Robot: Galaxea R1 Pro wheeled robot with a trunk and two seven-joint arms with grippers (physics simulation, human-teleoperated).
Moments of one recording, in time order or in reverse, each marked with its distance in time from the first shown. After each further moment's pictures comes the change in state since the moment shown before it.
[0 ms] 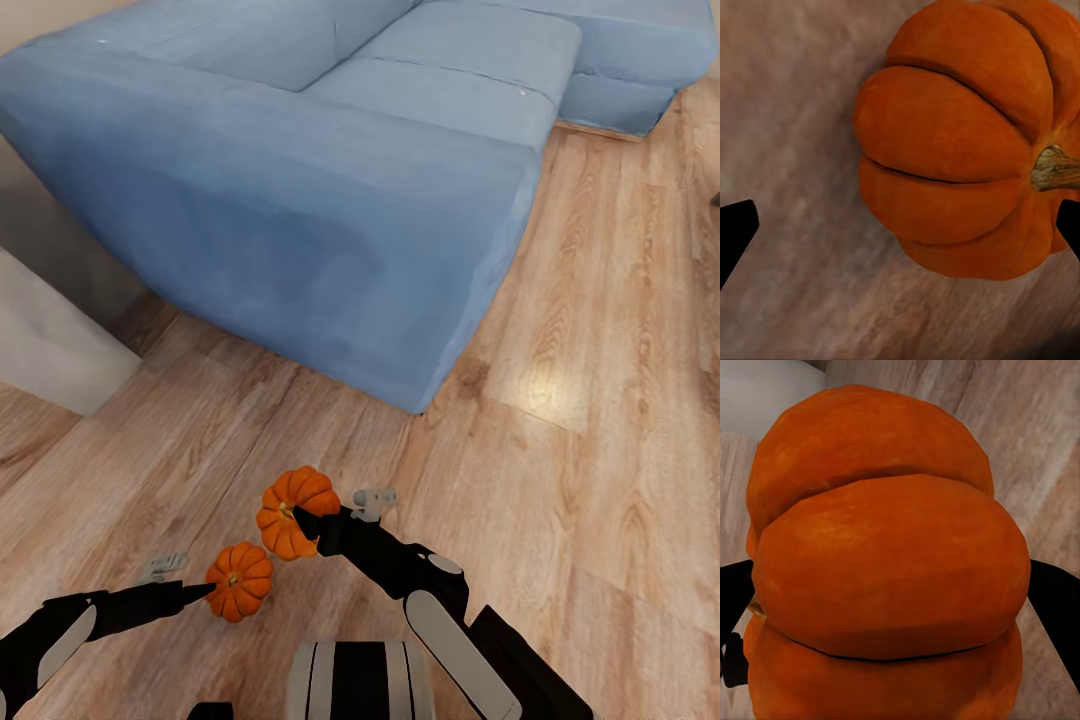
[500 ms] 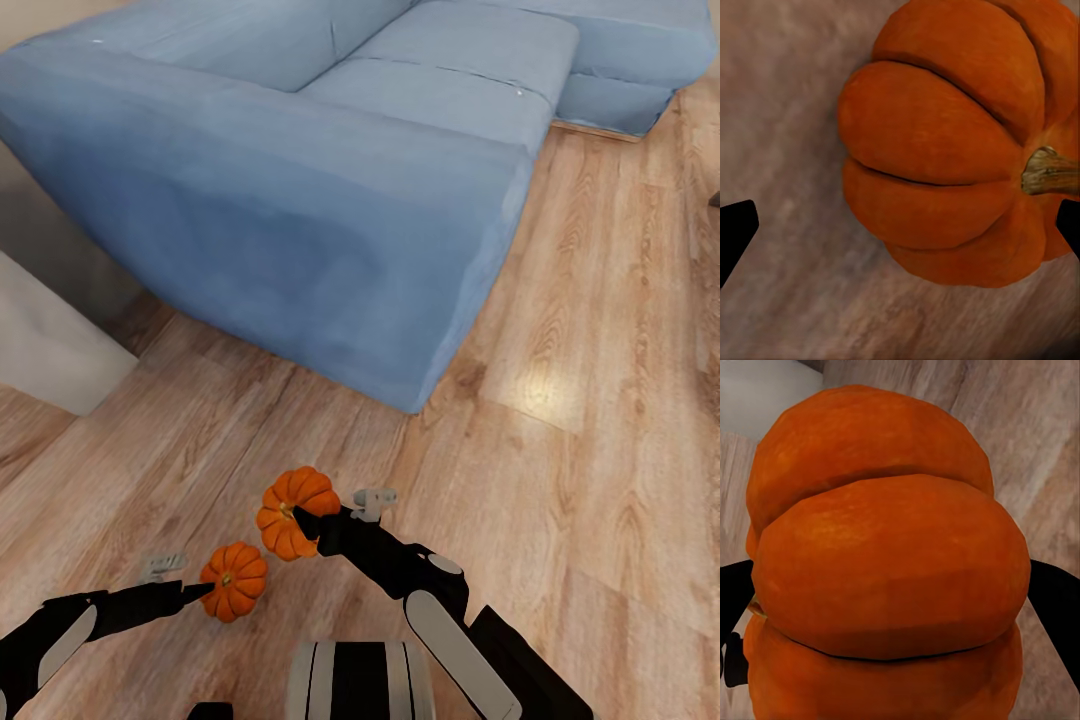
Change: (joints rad) left arm 0.000 -0.001 0.002 0.000 0.001 0.000 0.021; right arm 0.000 0.000 0.000 0.000 0.000 0.000 0.000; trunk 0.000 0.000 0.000
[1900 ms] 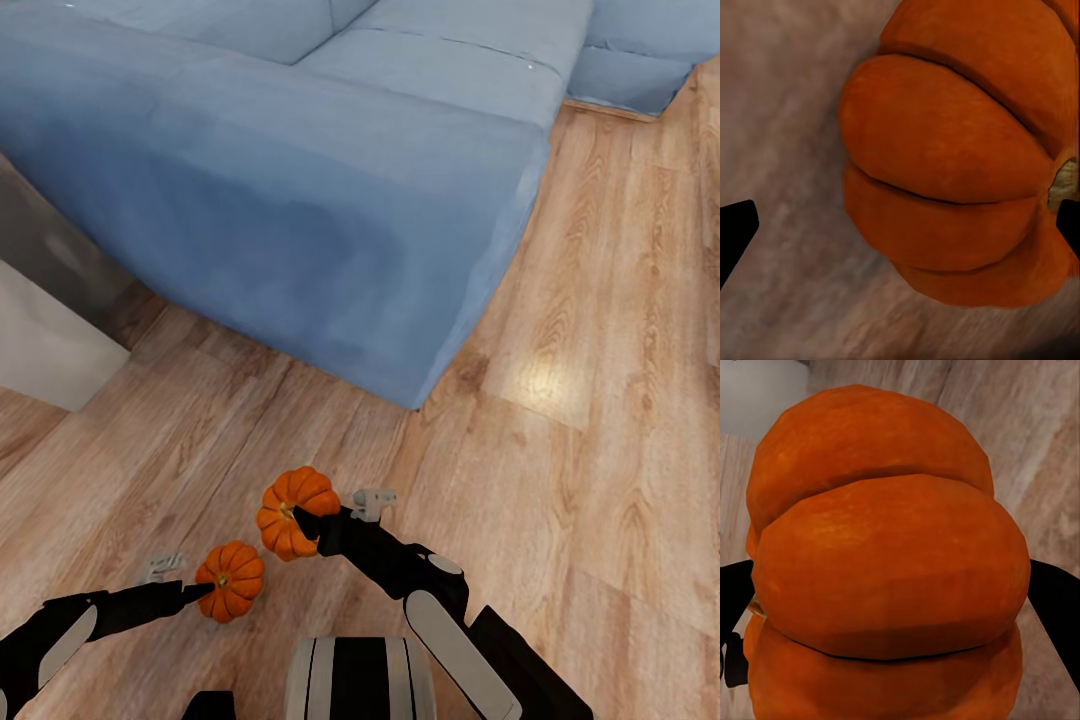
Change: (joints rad) left arm 0.001 -0.002 0.000 0.000 0.000 -0.002 0.000; right arm 0.000 0.000 0.000 0.000 0.000 0.000 0.000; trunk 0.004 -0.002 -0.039
